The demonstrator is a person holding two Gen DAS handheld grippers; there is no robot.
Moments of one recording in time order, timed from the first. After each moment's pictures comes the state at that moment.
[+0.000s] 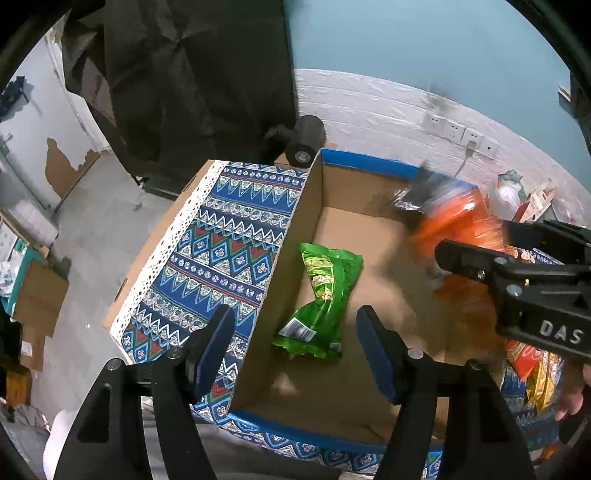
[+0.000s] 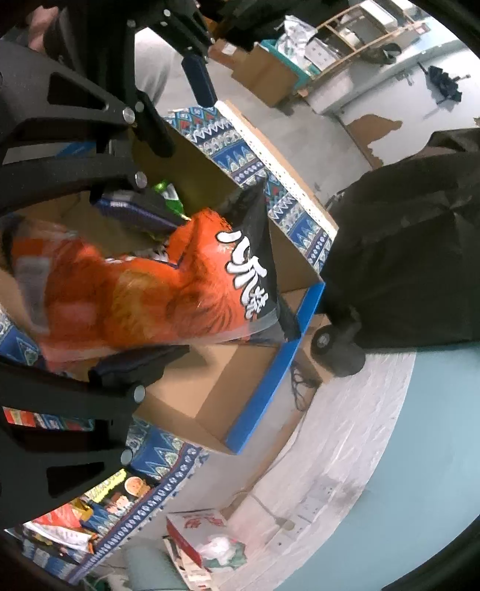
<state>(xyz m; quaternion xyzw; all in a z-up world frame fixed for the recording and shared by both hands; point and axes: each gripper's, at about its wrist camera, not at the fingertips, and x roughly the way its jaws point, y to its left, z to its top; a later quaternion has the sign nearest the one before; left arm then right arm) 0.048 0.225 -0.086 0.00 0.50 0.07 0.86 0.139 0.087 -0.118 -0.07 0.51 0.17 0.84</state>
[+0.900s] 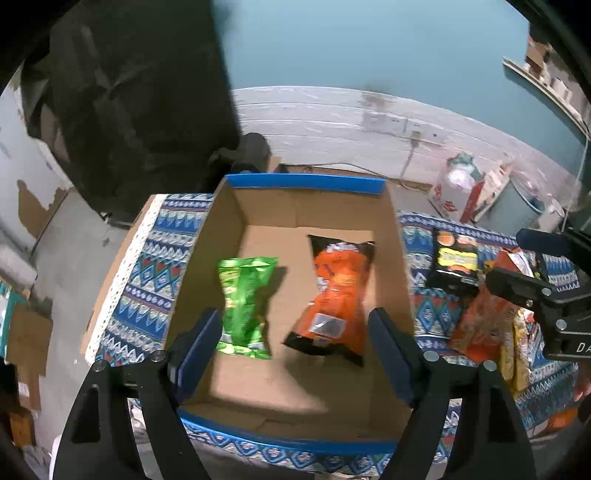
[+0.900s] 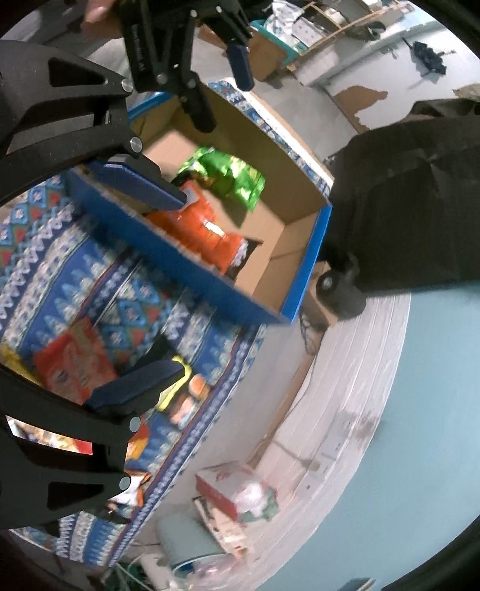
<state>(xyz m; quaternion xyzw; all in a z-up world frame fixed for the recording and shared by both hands) 0.042 0.135 -0.066 0.04 0.48 -0.01 0.88 0.076 -0.025 -0.079 -0.07 0.50 0.10 0.86</state>
